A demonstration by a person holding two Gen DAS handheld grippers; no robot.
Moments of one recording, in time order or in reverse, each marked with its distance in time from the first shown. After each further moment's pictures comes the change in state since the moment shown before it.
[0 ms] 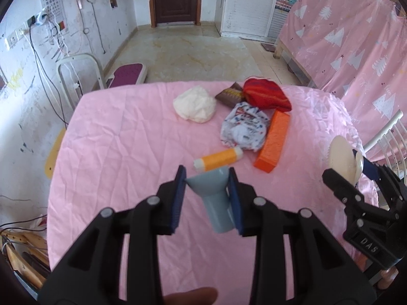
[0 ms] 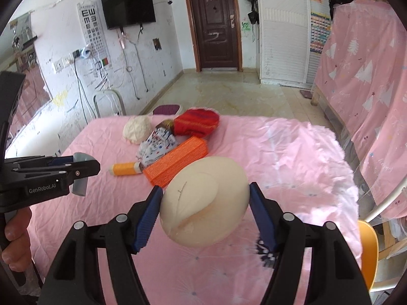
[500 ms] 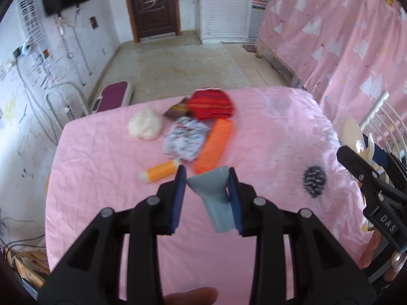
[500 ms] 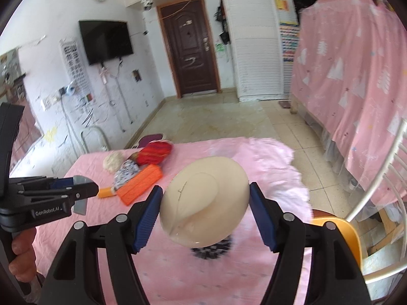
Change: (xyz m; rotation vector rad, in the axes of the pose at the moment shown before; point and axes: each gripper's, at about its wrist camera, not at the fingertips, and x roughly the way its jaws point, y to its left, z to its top) left arm -0.021 -0.082 0.006 0.134 -0.039 -0.023; right arm -0.066 -0.074 -0.011 0.135 -0.150 -0.060
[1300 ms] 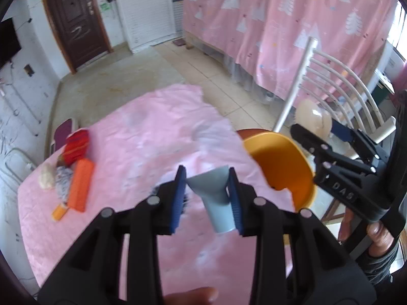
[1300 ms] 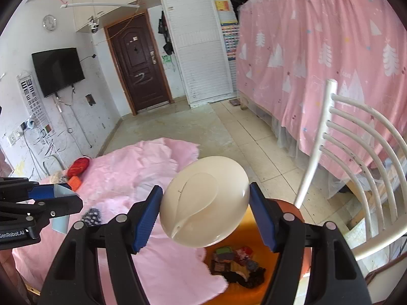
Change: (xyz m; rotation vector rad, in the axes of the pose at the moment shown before) left arm 0.003 -0.198 0.010 0.330 0.036 -0.203; right arm -0.061 -0.164 -0.041 0.179 -0.048 -0.196
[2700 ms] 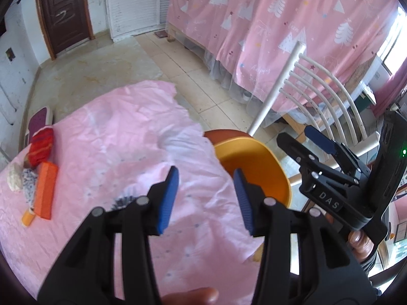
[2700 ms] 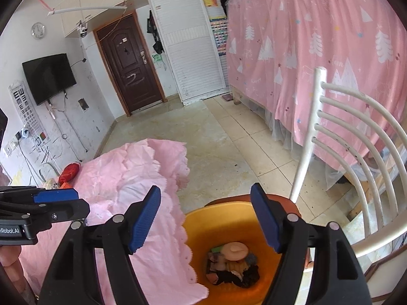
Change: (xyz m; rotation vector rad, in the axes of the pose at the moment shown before) left arm 0.020 0.007 0.014 -0.072 0.024 -0.147; right arm 0.010 -0.016 0.008 0.042 0.020 -0.009
